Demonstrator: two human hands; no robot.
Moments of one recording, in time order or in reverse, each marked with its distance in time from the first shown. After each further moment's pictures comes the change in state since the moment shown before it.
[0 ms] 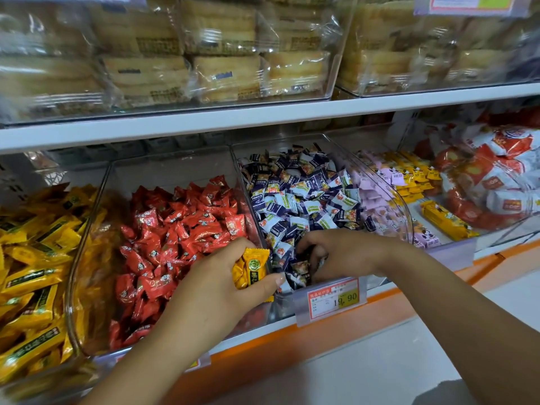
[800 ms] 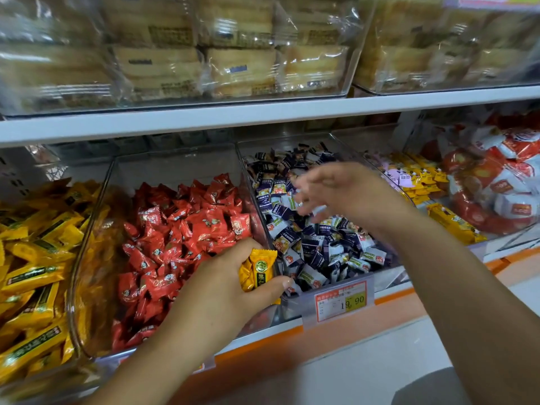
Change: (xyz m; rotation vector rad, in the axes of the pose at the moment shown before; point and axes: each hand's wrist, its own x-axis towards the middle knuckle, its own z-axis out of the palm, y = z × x) left_hand 0.001 -0.005 0.001 0.022 -0.024 0.002; right_hand -0.008 -0.038 -0.033 0.494 0.456 -0.246
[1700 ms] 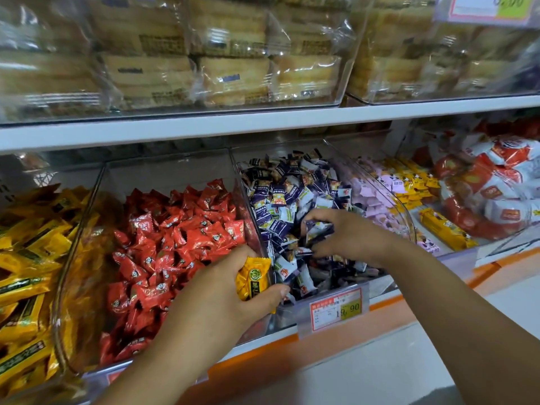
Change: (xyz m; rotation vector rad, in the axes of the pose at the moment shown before) left_hand 0.002 0.002 0.002 0.054 0.003 -0.056; right_hand 0.003 0.049 -0.002 -0.185 -0.148 0.276
